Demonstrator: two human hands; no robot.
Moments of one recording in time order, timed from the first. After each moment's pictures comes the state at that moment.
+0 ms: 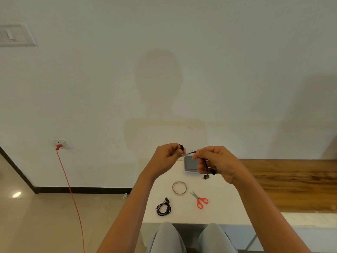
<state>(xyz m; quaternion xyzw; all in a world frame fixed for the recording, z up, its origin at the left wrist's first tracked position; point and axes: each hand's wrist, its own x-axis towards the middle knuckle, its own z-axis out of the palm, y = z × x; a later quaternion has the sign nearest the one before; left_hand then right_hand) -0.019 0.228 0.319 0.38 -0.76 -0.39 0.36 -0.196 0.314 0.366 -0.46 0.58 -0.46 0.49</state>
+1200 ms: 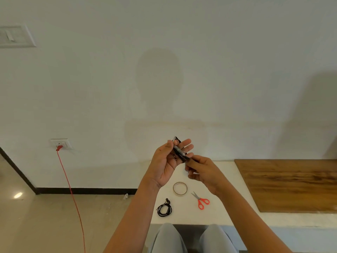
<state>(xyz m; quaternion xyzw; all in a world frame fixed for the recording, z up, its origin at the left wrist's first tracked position) -0.032 0.245 0.324 0.14 -0.39 -0.77 0.48 -0.173 0.292 0.313 -0.43 0.52 -0.49 0.55</state>
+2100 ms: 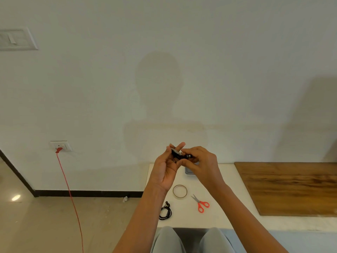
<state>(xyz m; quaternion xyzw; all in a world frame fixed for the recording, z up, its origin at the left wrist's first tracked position) -0.037 0.250 0.320 0.18 -0.24 -0.80 0.52 -0.169 0.280 0.315 -0.66 0.57 -0.47 0.11</state>
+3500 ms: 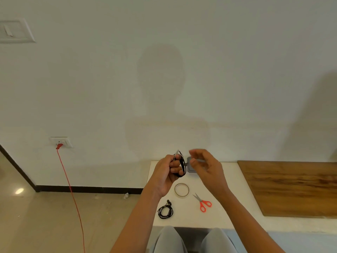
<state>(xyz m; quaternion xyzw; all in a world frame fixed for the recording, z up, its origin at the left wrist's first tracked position) -0.028 0.236 0.298 0.32 -0.34 -0.77 0.44 -0.173 0.281 0.293 -0.59 0.54 -0.54 0.26</state>
